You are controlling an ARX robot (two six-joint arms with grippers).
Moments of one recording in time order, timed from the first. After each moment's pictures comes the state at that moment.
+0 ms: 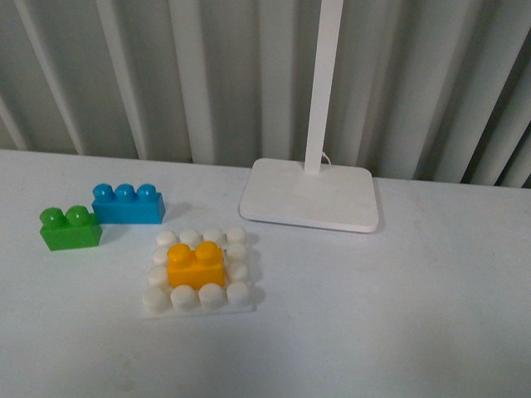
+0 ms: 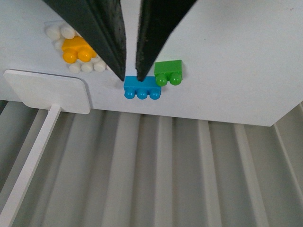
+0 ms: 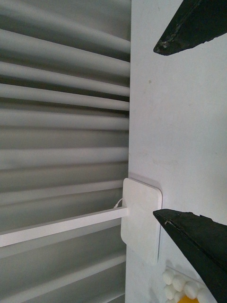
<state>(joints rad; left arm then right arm) 0.00 0.01 0.01 0.00 0.00 -0.01 0.00 0.00 0.01 0.00 0.00 0.00</state>
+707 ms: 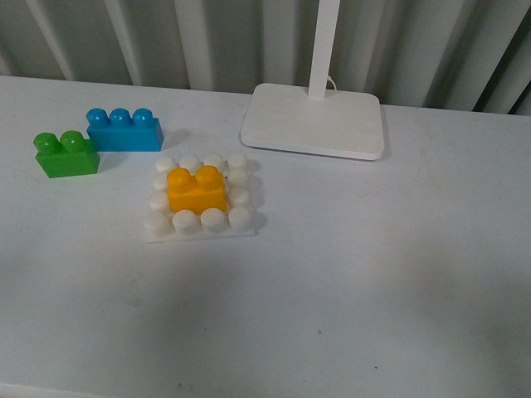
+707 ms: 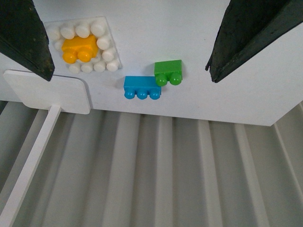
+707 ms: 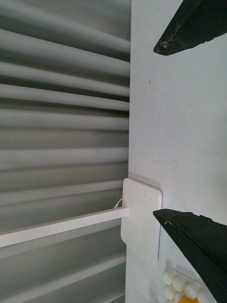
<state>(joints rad) 0.00 0.01 0.01 0.00 0.00 -0.01 0.00 0.00 0.01 0.00 0.00 0.00</state>
